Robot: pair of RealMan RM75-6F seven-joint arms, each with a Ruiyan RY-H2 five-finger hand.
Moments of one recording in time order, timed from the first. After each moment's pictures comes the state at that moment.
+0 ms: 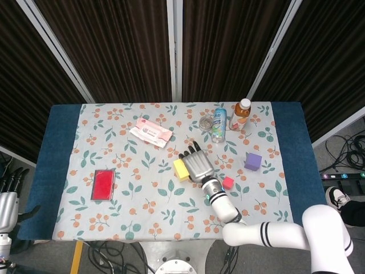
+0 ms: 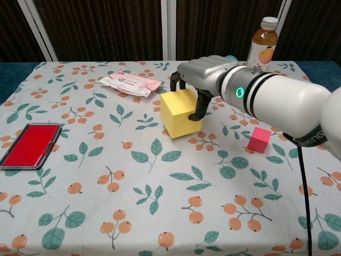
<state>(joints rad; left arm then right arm) -0.01 -1.19 -0.06 -1.58 1.42 1.54 0.10 1.00 -1.75 0.25 -1.54 -0.63 1.03 -0.93</state>
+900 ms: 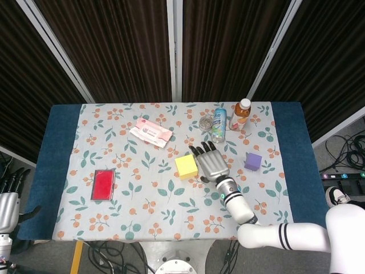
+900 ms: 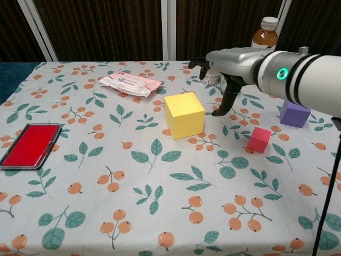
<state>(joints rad) -0.01 -1.19 -0.05 -1.58 1.43 1.54 0.10 0.95 -1.54 0.21 -1.73 -0.59 1.04 -0.79</state>
